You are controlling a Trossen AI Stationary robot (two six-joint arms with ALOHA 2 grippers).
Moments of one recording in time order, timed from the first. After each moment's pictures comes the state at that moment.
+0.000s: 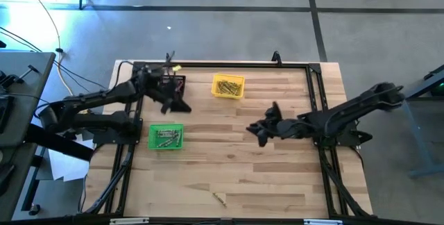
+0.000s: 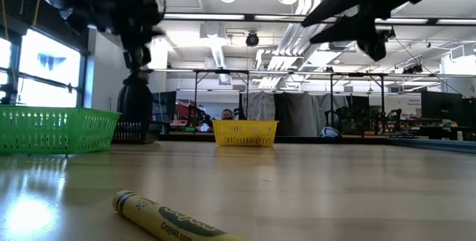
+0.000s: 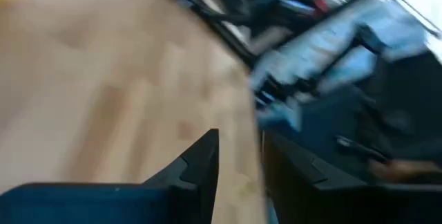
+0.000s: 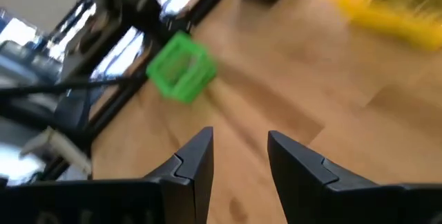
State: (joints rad) left arm 0.58 0.98 0.55 -0.05 0.89 -0.51; right arm 0.30 1.18 0.64 0.05 0.48 0.94
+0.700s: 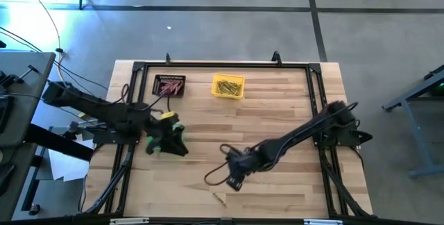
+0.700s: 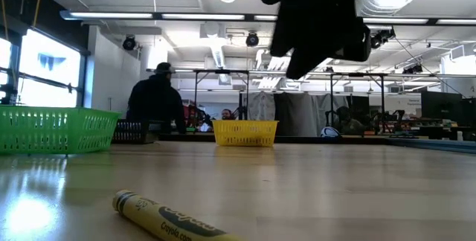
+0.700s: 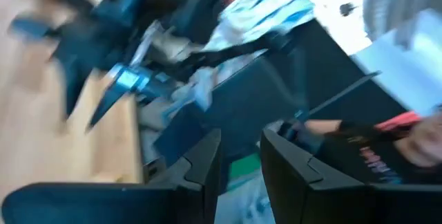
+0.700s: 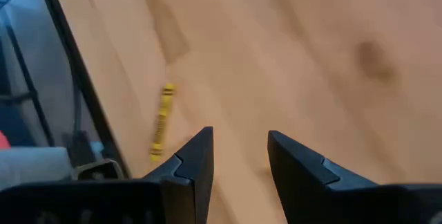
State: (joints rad) left arm -0.24 0.92 0.55 0.33 0.39 -0.87; right arm 0.43 1.89 1.38 -0.51 0.03 0.99
